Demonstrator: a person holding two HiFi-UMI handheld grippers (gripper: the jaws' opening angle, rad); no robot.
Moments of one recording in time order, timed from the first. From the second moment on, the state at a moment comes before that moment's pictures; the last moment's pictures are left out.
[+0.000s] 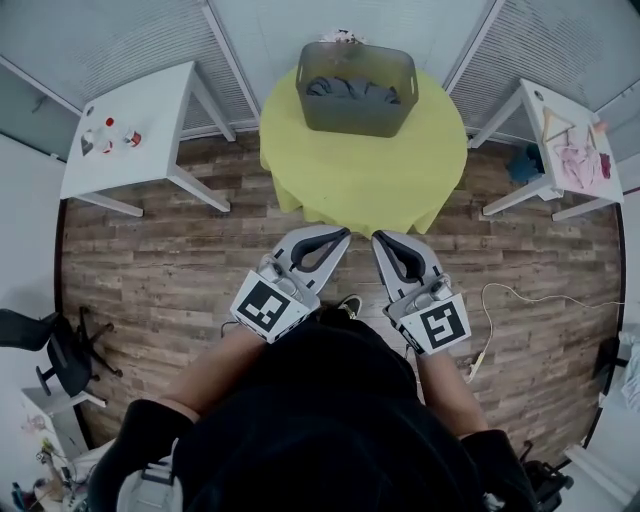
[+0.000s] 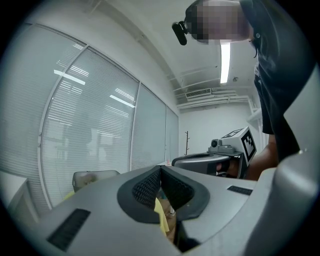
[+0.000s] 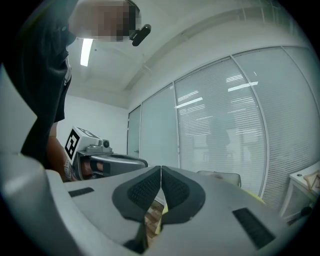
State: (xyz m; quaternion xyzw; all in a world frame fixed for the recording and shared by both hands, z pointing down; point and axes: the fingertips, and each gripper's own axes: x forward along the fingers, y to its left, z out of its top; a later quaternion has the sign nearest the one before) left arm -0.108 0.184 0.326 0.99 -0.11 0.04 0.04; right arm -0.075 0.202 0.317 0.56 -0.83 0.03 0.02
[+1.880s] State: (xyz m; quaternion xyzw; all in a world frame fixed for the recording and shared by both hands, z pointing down) left arm 0.034 -0.117 0.373 0.98 -0.16 0.07 0.05; right arm 0.089 -0.097 0.365 0.53 -0.84 0.07 0.09
